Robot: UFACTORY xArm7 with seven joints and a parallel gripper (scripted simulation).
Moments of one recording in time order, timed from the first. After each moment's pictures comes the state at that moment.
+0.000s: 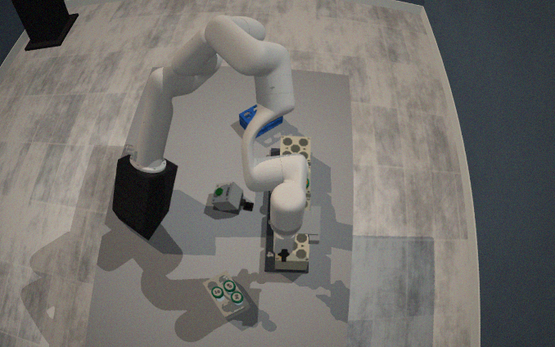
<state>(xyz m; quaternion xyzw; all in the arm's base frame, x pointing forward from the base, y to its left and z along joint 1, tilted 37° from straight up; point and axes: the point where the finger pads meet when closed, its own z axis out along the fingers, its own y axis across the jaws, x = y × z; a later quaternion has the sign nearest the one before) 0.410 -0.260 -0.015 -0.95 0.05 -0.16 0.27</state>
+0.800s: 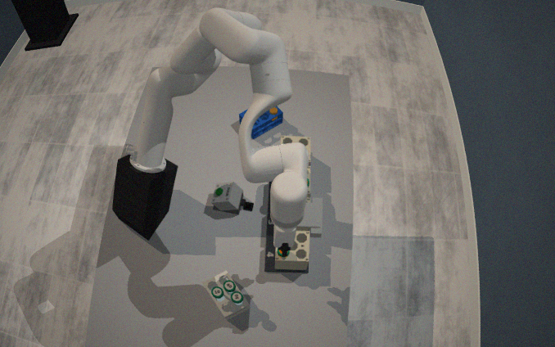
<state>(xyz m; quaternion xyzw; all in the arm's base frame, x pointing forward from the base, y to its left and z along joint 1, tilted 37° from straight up) 0.396 -0.282 0.020 -0.95 0.05 -0.16 0.27</state>
